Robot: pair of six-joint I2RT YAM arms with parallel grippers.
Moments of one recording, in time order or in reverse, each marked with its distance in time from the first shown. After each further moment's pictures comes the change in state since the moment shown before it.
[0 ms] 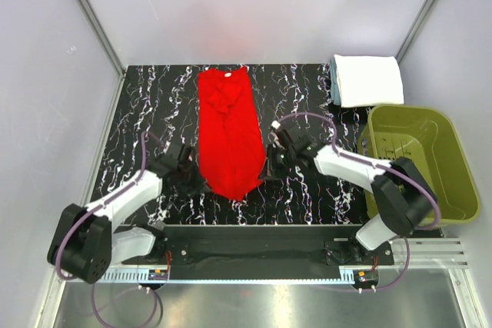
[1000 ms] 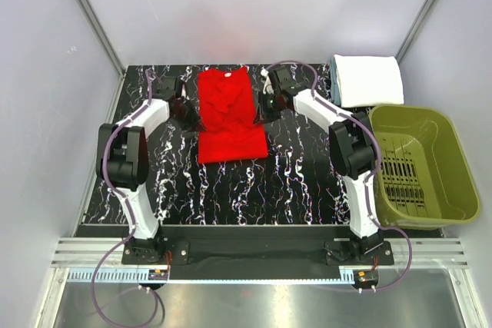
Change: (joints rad) left arm 0.313 0.756 0.838 -0.069 0.108 0.343; right arm -0.219 0.667 0.916 -0.272 -0.016 -0.364
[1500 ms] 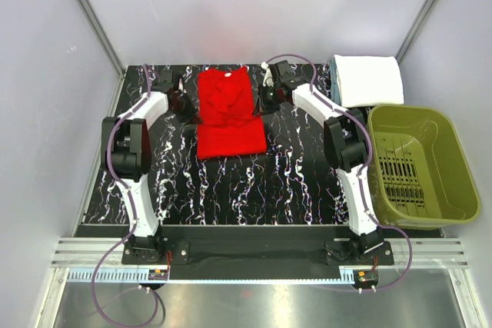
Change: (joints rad) left arm 0.039 0.117 0.155 -0.035 -0.003 0.009; right arm -0.039 0.142 0.205 -0.021 -0.045 -0.037
